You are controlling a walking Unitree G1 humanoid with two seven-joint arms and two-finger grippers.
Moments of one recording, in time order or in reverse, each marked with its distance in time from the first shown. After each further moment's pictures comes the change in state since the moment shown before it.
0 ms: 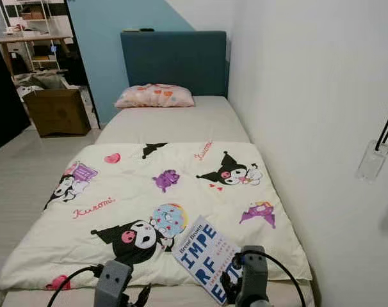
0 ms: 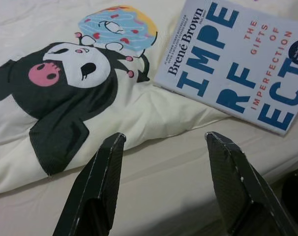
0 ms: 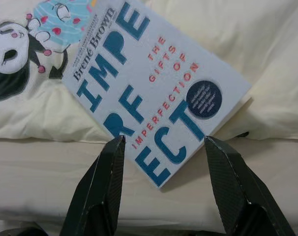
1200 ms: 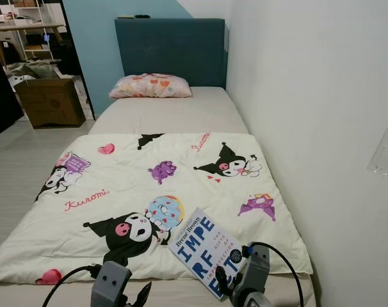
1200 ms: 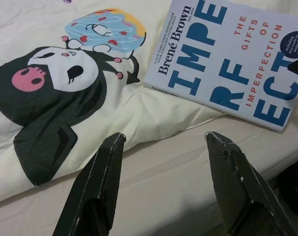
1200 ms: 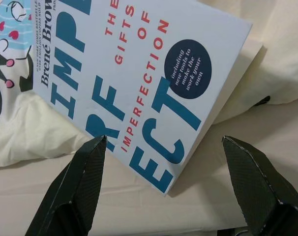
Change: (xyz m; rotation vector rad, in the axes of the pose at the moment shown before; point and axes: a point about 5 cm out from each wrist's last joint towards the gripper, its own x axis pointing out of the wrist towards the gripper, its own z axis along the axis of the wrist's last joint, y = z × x) left arm -0.011 -0.004 0.013 0.033 -0.059 -0.038; right arm 0.017 -0.003 -0.001 0.252 0.050 -0.026
